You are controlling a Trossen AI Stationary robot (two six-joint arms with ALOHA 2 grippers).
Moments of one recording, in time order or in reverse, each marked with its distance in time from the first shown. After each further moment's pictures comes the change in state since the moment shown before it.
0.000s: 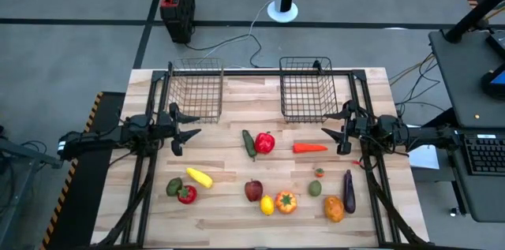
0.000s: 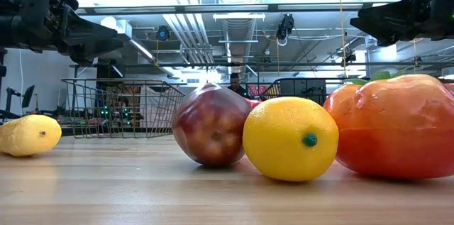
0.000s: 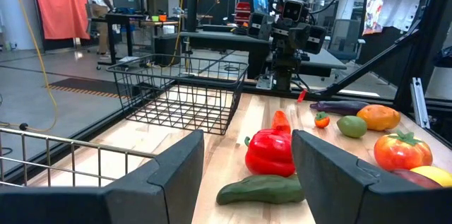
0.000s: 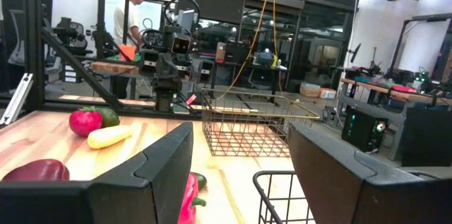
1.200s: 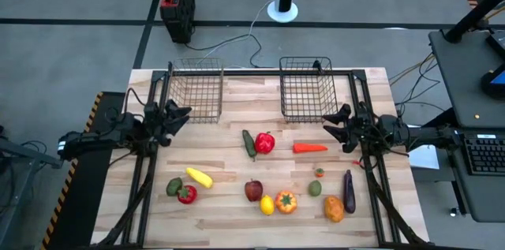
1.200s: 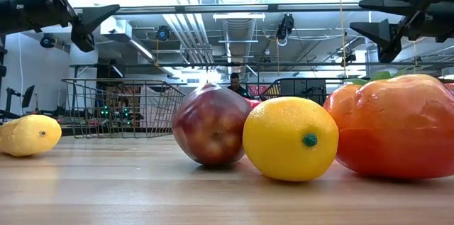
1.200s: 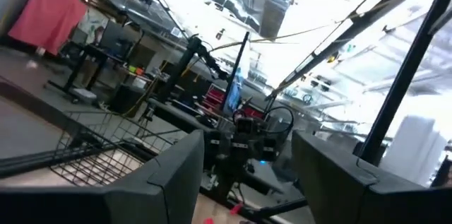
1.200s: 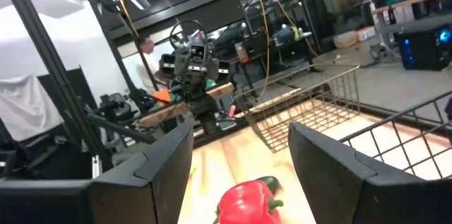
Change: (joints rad) left arm -0.001 0.000 0.000 0.354 -0.036 -0.393; right arm 0.000 0.000 0.000 0.017 -0.001 0.515
